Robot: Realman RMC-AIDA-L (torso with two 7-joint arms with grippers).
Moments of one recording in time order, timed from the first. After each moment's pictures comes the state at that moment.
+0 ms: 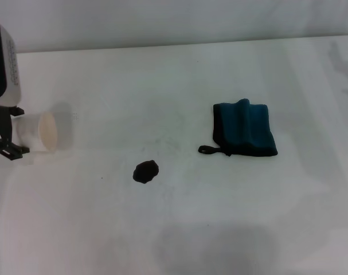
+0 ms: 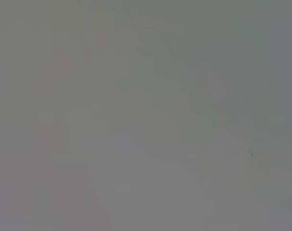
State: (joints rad) left arm -0.67 -1.97 1.36 1.00 2.65 1.21 -1.69; right arm 0.55 2.01 -0.39 -0.12 2.33 1.07 -2.52
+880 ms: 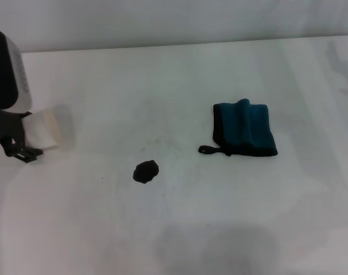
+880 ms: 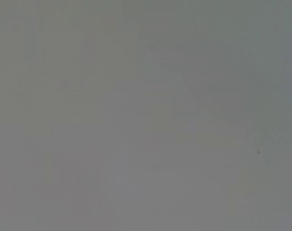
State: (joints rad) left arm -0.66 -2.00 1.36 0.90 2.61 1.06 -1.70; right arm 0.56 2.02 -0.40 -0.12 2.32 1.07 -2.52
